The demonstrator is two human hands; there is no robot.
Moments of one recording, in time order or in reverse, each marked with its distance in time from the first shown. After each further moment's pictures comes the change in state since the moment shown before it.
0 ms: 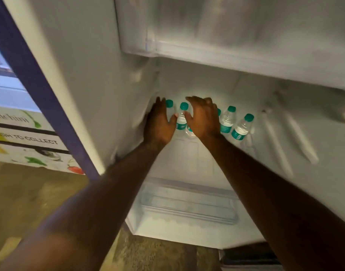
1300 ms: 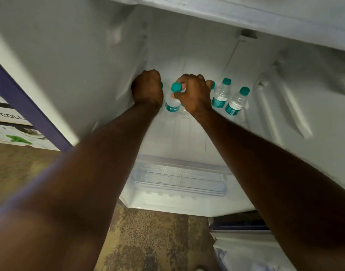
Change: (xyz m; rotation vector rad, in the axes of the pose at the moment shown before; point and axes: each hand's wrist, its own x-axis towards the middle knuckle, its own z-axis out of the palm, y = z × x) left_hand 0.027 0.025 -0.008 0.453 0.055 -0.020; right_hand 0.005 0.005 0.011 0.082 -0.112 0.129
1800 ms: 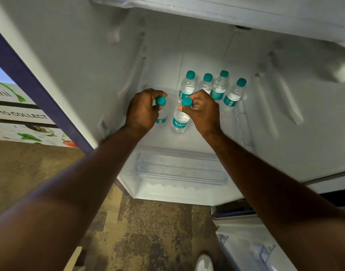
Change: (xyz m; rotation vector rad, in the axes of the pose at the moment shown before) left_hand -0.079 -0.036 -0.011 -0.550 -0.135 0.092; right_hand -0.093 0.020 -0.006 0.647 0.079 0.190
